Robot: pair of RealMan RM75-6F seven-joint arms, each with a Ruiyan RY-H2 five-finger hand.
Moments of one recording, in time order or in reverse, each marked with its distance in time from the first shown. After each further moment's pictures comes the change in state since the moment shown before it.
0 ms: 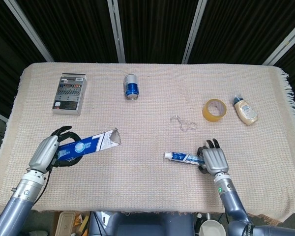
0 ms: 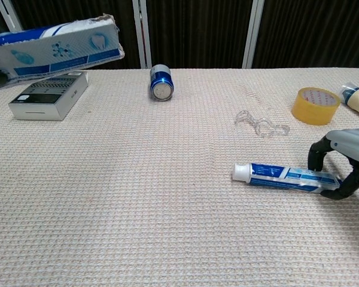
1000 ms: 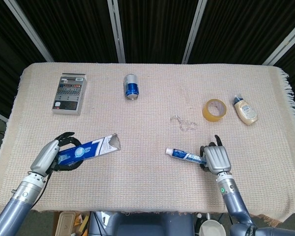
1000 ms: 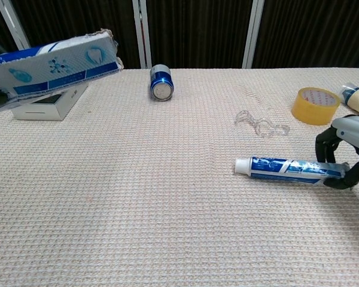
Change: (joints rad) left arm 0.019 0.011 0.051 0.068 0.092 -0.082 -0.194; right arm -0.014 0.018 -0.018 -0.002 -0.112 0.072 0.022
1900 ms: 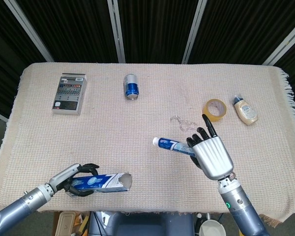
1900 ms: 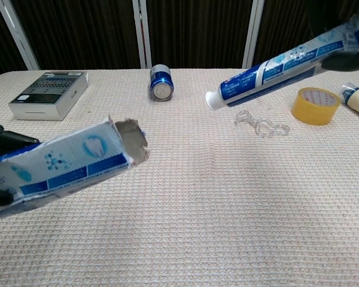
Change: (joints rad) left arm -0.135 -0.013 0.230 0.395 0.657 -0.293 -0.993; right arm 0.019 0.343 0.048 -0.580 -0.366 0.149 -0.308
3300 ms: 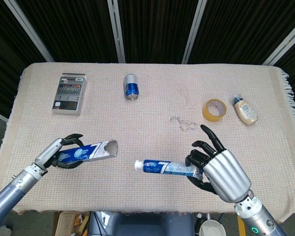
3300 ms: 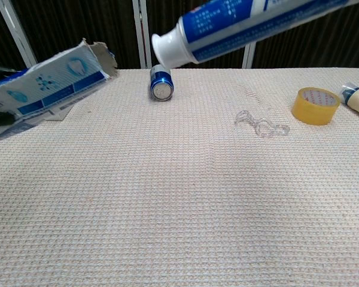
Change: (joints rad) left arm -0.023 -0.051 -0.056 0.105 -0.233 0.199 0.191; right arm -0.117 0.281 -0.019 -0.066 -0.415 0.006 0.622
